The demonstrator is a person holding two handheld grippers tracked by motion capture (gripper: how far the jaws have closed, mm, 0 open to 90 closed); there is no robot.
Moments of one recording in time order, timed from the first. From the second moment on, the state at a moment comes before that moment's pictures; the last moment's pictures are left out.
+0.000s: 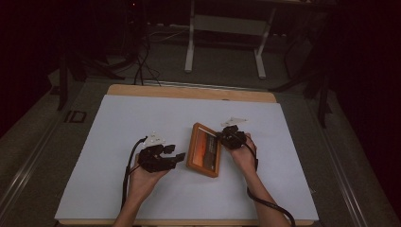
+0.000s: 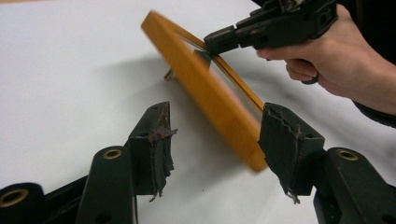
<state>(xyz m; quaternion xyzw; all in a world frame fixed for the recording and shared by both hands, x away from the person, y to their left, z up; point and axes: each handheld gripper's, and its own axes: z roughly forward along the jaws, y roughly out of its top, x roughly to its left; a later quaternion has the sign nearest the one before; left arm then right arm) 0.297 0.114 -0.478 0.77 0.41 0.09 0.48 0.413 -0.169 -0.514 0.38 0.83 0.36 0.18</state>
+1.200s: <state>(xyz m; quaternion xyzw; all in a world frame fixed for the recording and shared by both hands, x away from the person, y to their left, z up) 0.324 0.066 -0.506 0.76 0.45 -0.03 0.47 0.412 -0.172 -0.517 0.39 0.83 0.37 0.17</state>
